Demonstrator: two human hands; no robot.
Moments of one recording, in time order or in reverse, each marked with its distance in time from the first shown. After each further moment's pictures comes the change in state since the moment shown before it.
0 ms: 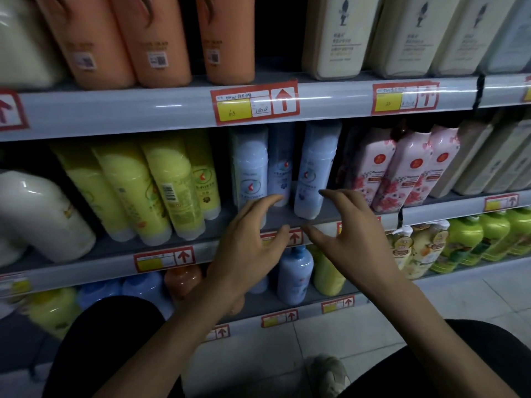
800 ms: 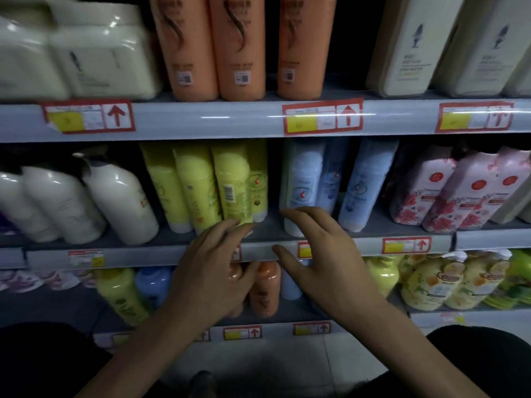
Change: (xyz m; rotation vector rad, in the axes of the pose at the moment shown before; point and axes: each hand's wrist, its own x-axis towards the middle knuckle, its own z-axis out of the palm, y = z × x) left_hand -0.071 -0.027 -0.107 0.535 0.080 -0.043; right_hand -0.016 -0.104 0.032 0.154 -0.187 -0.286
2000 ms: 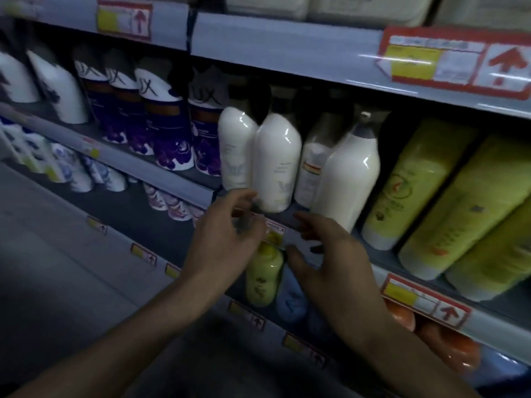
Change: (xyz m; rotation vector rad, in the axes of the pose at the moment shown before) left_hand -0.059 -0.234 -0.103 -0.362 0.444 -0.606; right_hand 0.083 -0.171 0.239 0.305 -0.229 -0.163
